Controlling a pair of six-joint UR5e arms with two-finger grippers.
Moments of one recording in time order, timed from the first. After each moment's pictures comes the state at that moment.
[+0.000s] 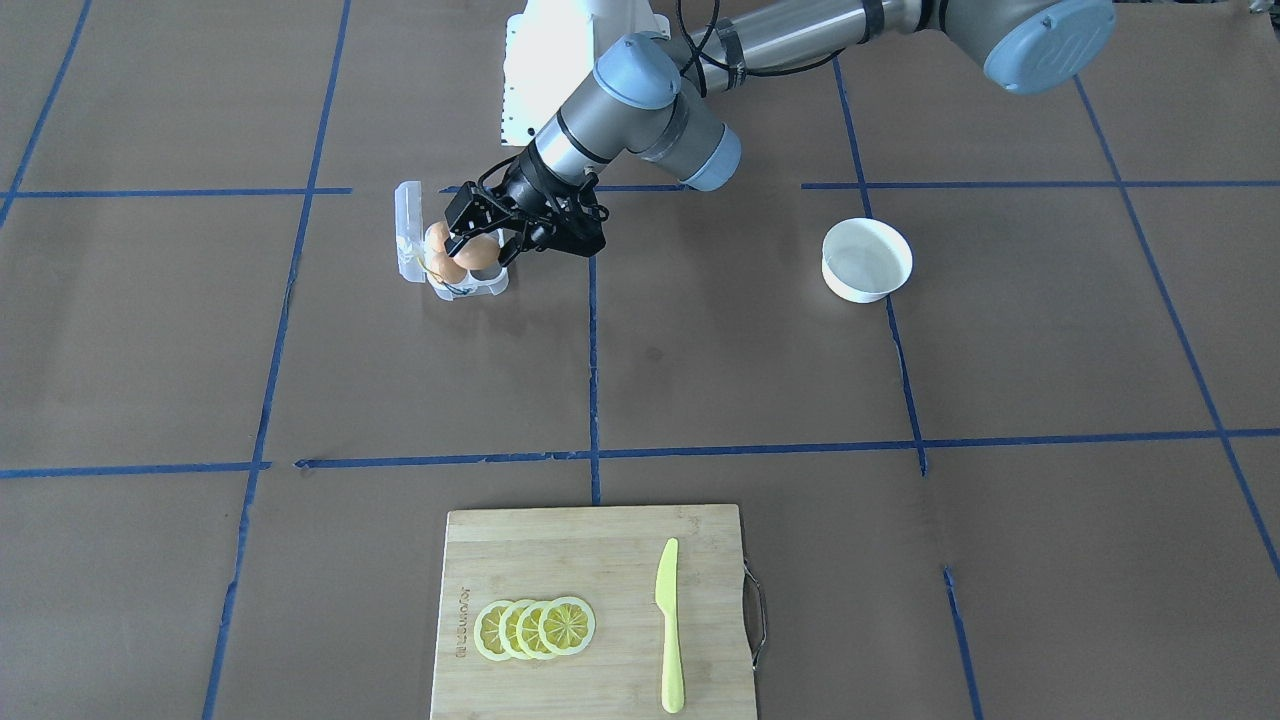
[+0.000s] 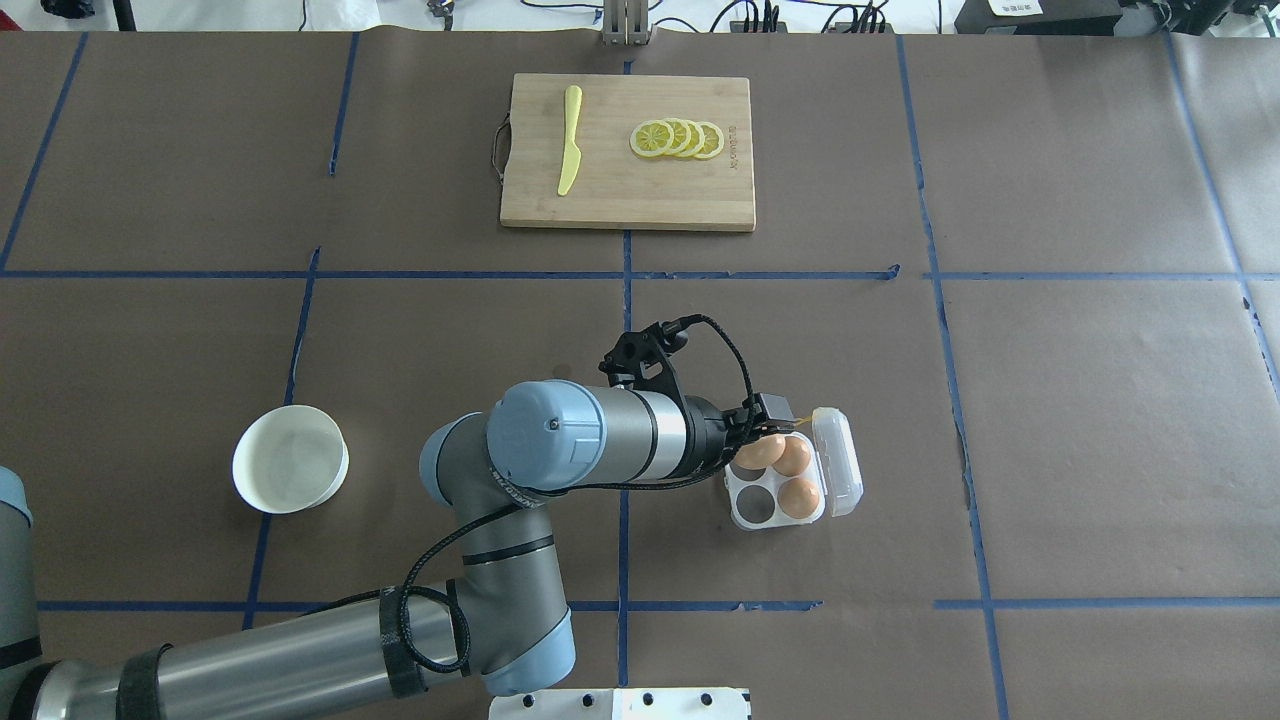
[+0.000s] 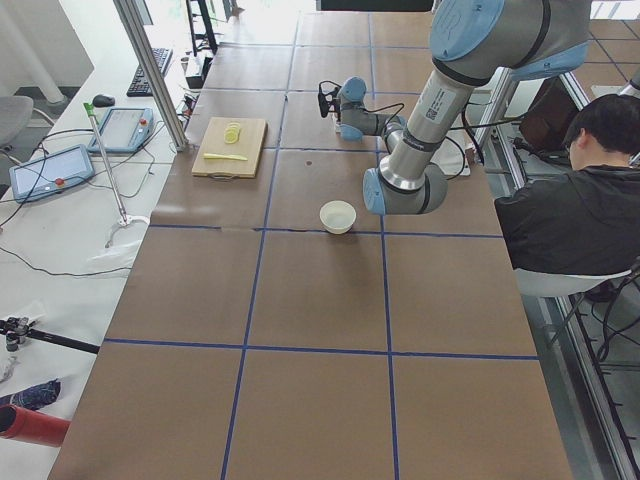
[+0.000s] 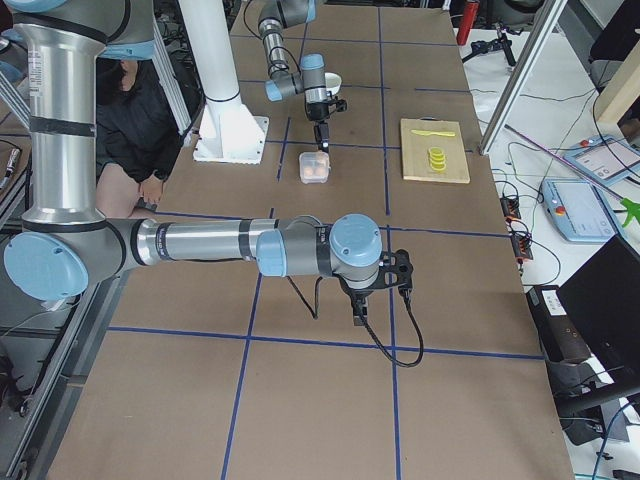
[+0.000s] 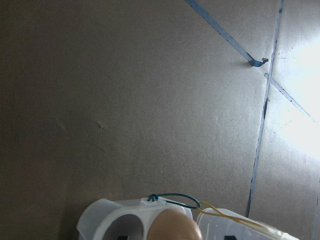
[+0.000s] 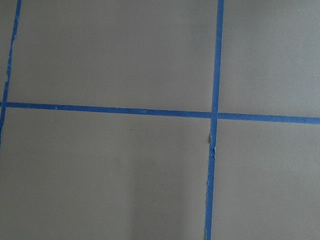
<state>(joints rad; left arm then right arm) -0.33 -2.40 -1.34 -2.50 -1.70 -1.76 1.62 -1.64 1.74 -1.55 2.50 0.00</state>
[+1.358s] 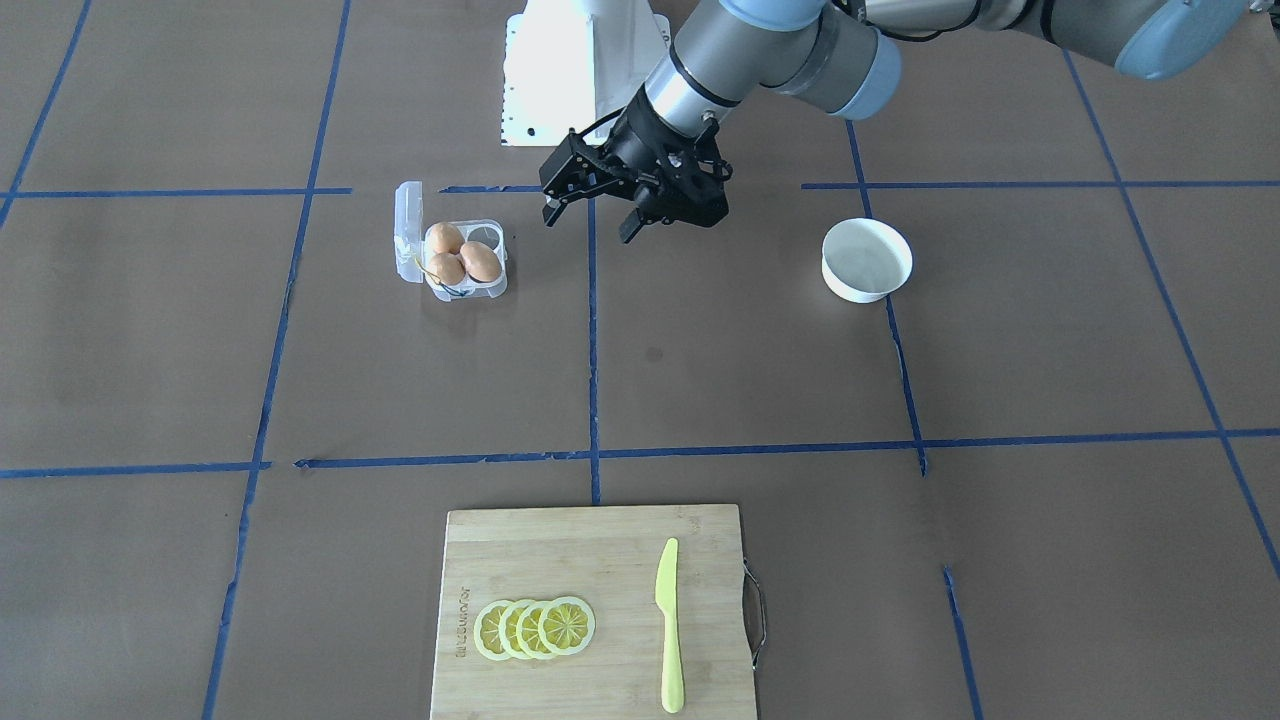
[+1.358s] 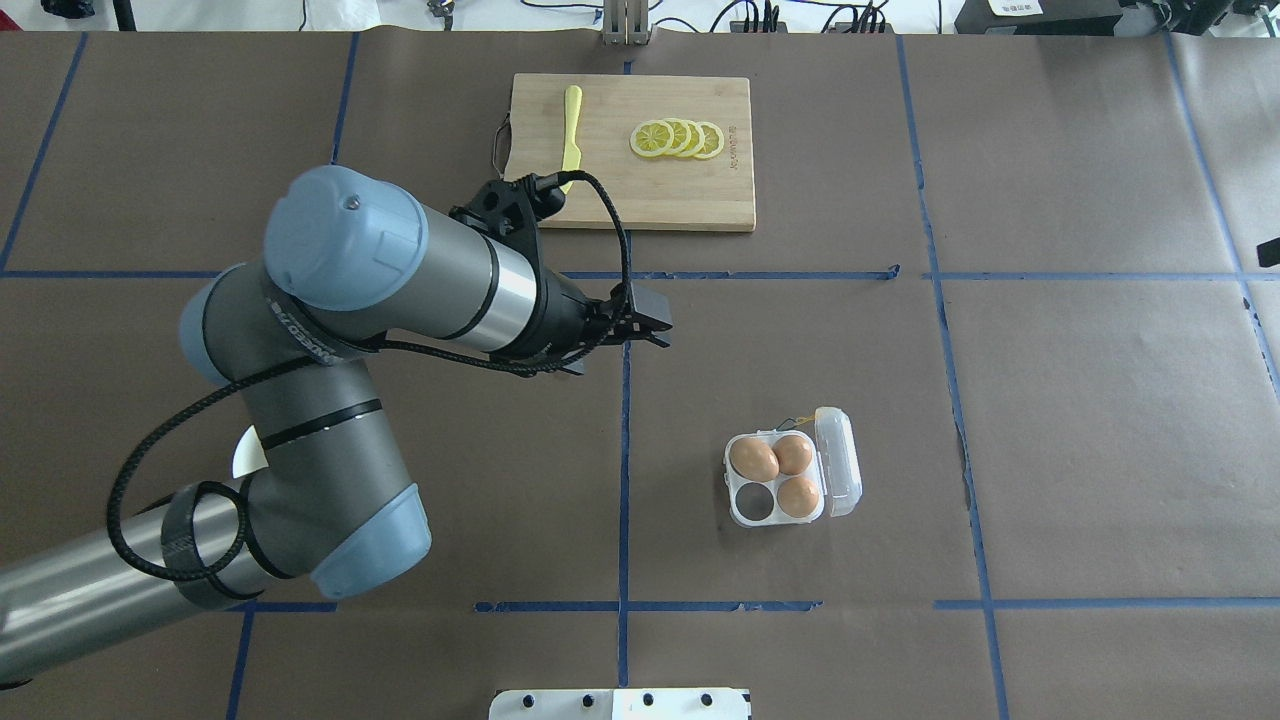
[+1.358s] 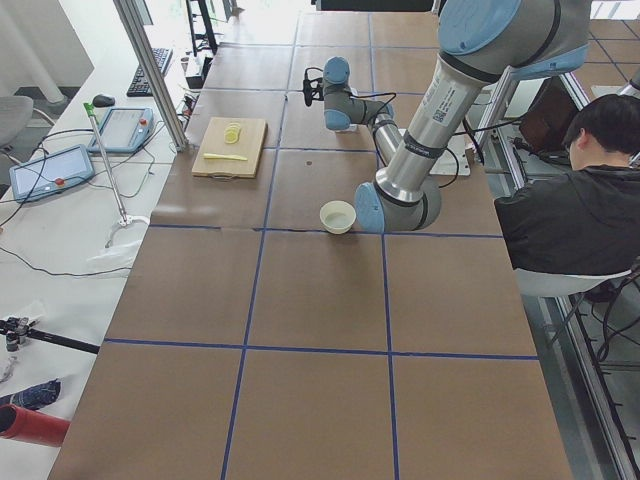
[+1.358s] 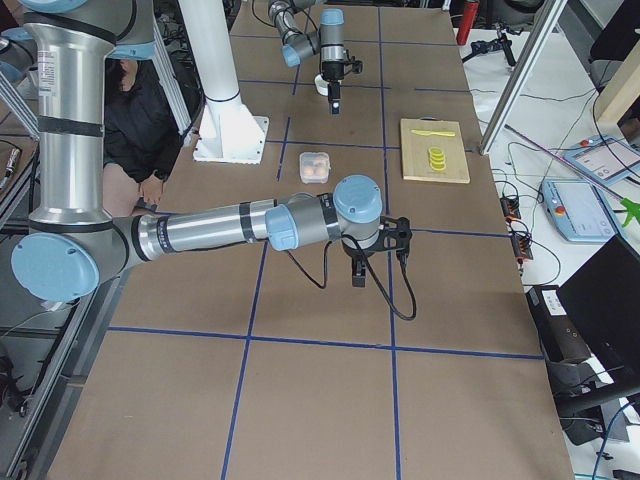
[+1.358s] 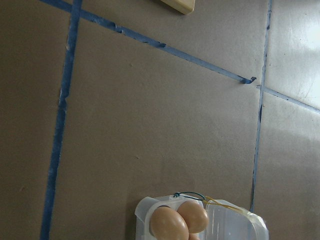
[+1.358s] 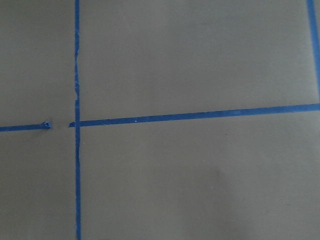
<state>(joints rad) -0.58 -2.23 -1.81 -1.95 -1.97 -1.50 1.33 -1.65 1.87 -1.24 2.46 0.64</state>
